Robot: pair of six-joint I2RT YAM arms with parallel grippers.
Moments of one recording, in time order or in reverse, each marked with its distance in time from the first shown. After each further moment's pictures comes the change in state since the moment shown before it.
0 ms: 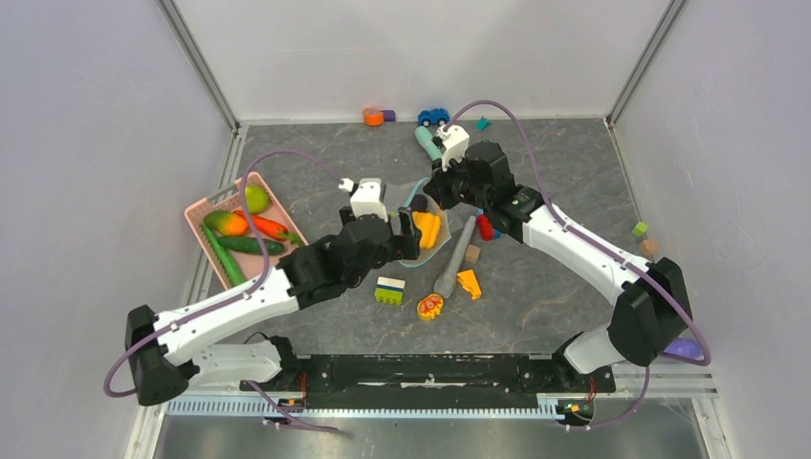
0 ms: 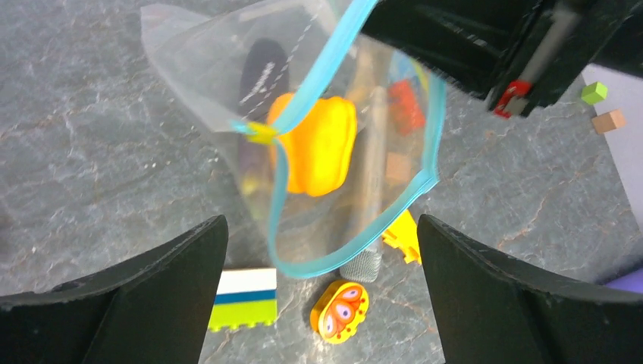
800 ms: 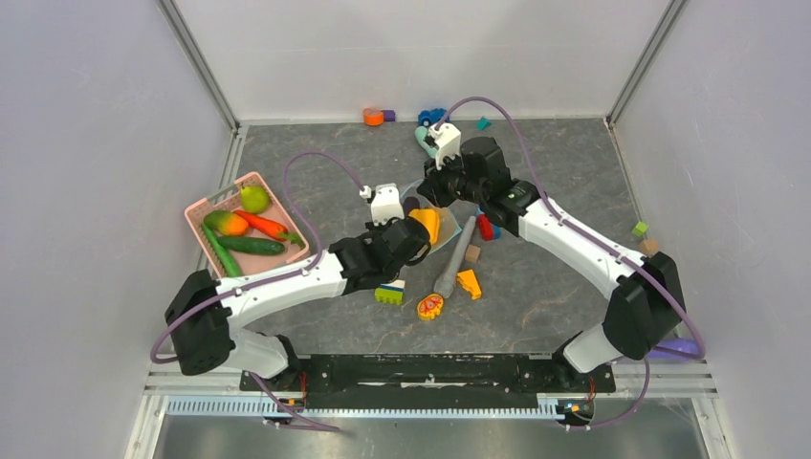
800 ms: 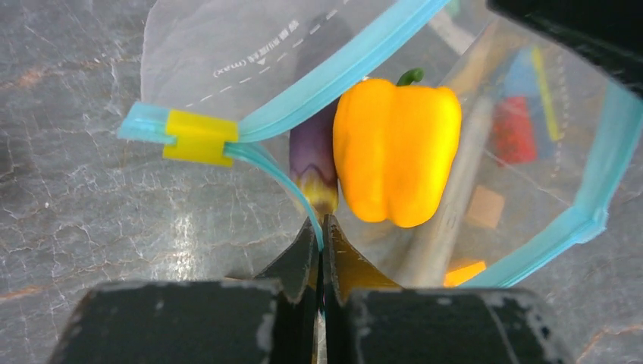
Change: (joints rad) left arm 0.000 0.247 0.000 -0.041 -0.188 -0.212; right arm 0.000 0.031 0.041 -0.031 -0.061 -0.044
